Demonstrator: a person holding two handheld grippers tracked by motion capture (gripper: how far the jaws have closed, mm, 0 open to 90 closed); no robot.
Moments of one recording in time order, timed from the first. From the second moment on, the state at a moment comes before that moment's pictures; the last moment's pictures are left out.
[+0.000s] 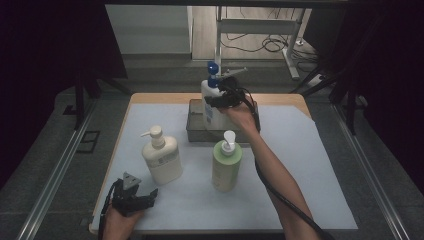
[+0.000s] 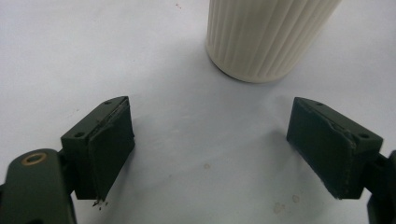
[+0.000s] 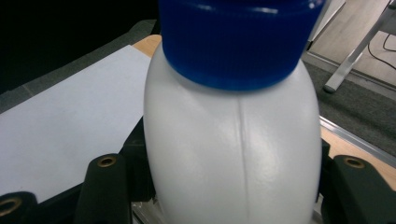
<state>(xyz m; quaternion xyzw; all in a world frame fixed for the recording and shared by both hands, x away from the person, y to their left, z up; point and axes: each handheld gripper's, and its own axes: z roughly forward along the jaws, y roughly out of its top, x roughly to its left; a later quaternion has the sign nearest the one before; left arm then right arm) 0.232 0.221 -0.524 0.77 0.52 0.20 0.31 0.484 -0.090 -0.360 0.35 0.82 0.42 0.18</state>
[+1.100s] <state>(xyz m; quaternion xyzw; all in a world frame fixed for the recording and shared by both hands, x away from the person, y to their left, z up) 0.232 0.221 -0.524 0.77 0.52 0.20 0.31 0.474 -0.091 -0.381 0.35 0.83 0.40 0.17</state>
